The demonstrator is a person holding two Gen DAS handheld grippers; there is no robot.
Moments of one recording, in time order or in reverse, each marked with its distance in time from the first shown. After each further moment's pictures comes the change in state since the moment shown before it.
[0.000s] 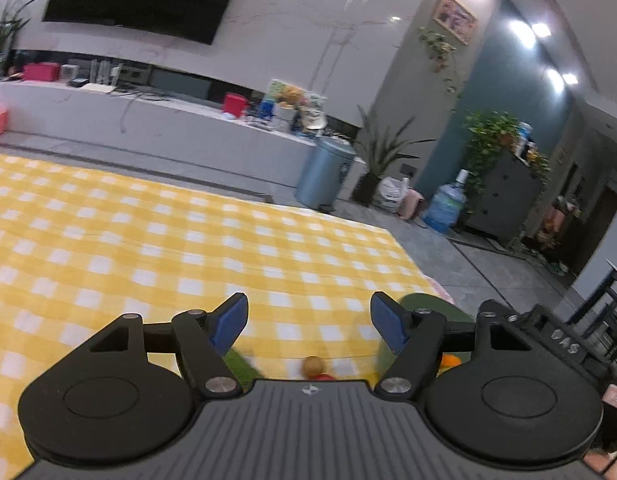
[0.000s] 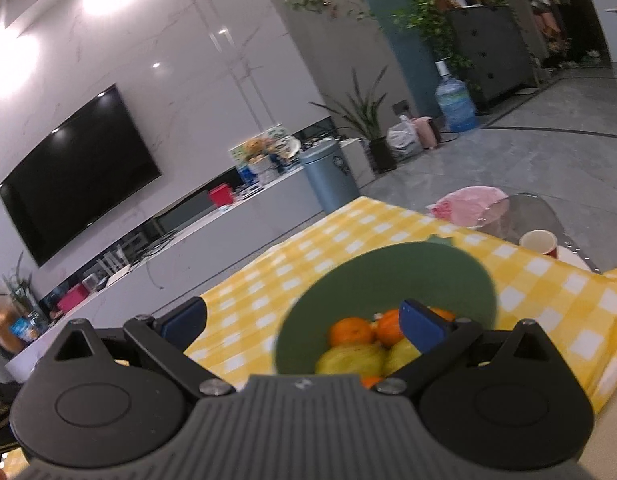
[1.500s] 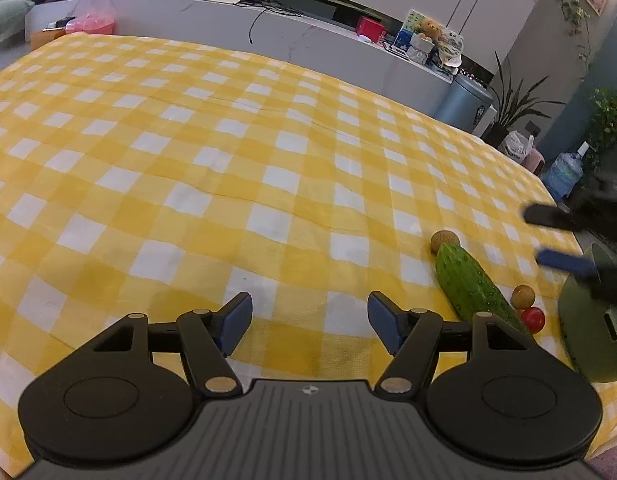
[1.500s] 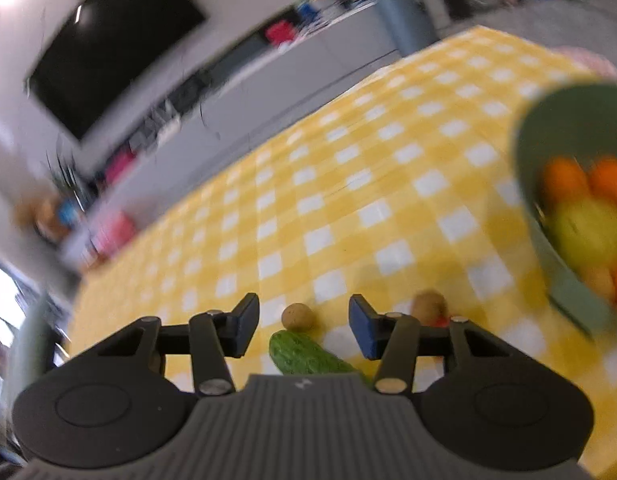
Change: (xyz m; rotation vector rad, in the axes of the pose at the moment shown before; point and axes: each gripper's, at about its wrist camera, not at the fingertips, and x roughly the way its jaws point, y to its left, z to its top) left arm 0.024 0.134 -0.053 -0.151 0.228 0.299; right arm 0.133 0.127 -0.050 -0.066 0.521 0.134
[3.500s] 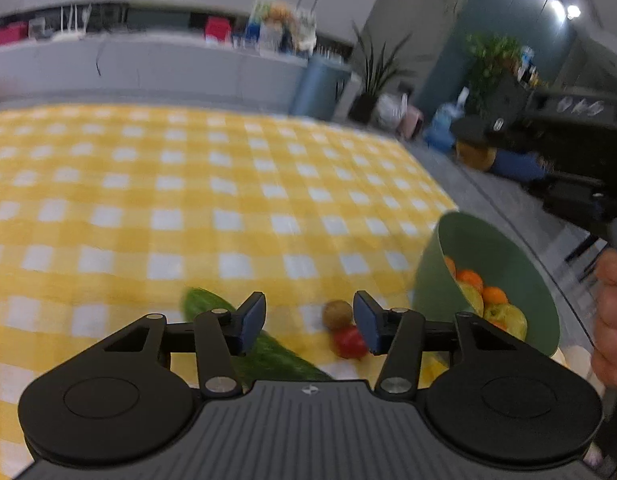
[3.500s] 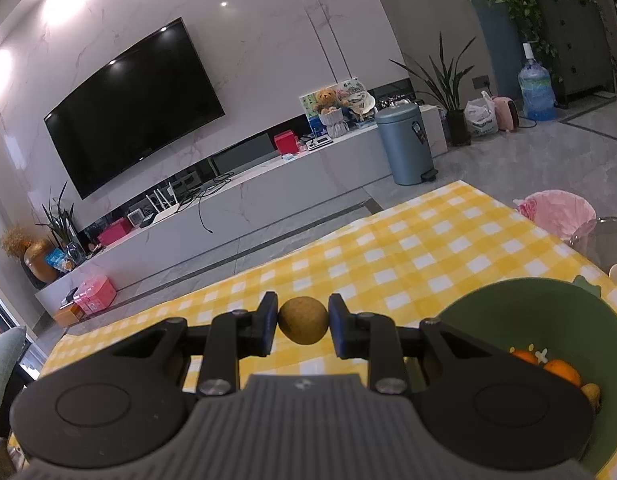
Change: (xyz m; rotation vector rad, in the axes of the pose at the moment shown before) left arm 0.030 -0.148 0.021 0.266 0.033 -0.302; right arm -0.080 -0.031 0.048 -0.102 -0.359 -0.024
